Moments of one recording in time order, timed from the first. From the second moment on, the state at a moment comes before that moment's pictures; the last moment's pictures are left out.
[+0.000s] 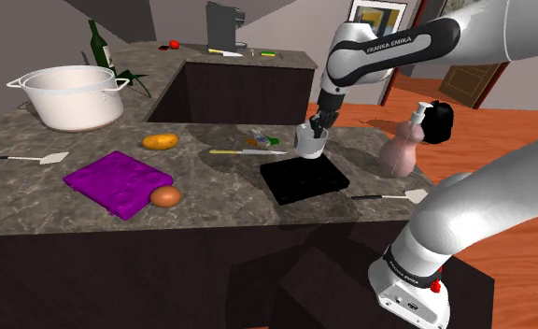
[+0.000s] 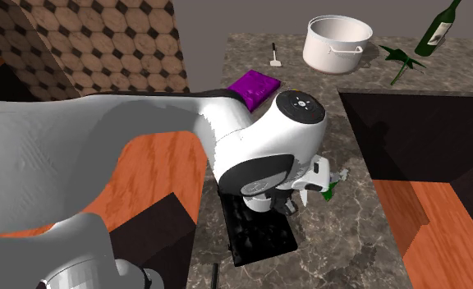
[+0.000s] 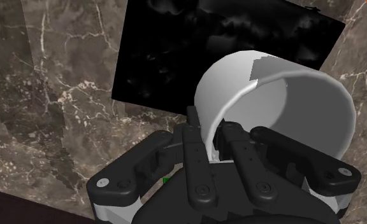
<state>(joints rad) -0.17 -0.42 -0.12 -2.47 0.00 2.08 -0.14</state>
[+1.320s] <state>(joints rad) -0.16 -0.34 -0.13 -2.58 0.01 2.29 -0.16</state>
